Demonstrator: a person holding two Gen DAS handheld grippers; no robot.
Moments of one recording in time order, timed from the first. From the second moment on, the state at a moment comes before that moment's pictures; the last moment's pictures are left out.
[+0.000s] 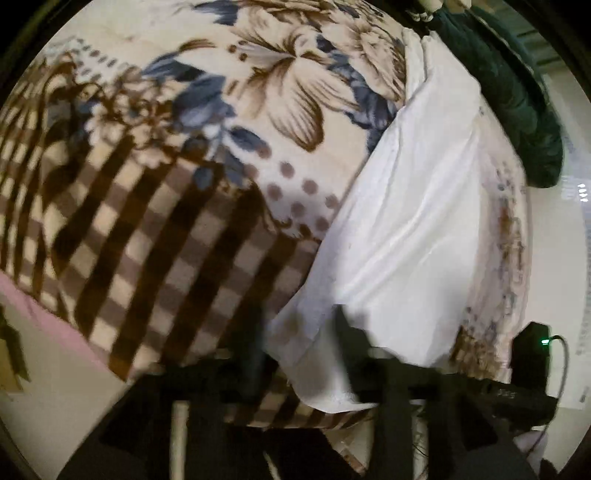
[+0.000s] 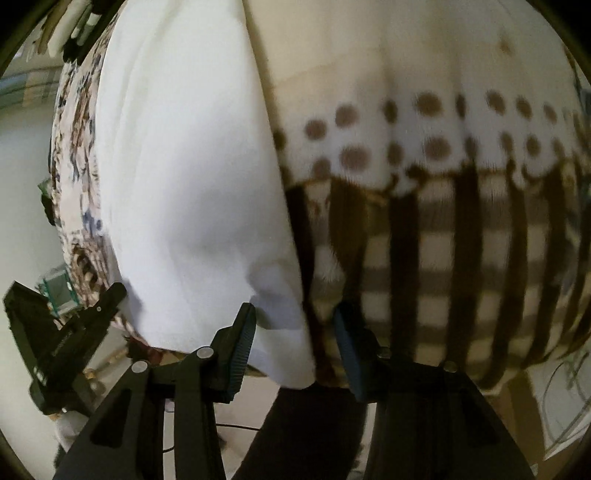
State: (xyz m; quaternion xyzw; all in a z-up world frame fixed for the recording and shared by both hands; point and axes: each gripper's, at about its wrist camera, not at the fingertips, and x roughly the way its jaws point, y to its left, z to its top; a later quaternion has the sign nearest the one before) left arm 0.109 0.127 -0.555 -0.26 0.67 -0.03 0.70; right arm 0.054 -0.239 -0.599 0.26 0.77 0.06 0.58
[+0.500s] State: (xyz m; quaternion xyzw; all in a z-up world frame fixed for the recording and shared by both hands) left arm 0.110 0.107 -0.564 -0.23 0.70 -0.09 0.67; right arm 0.033 -0.207 -0.592 0.26 0.76 0.02 0.59
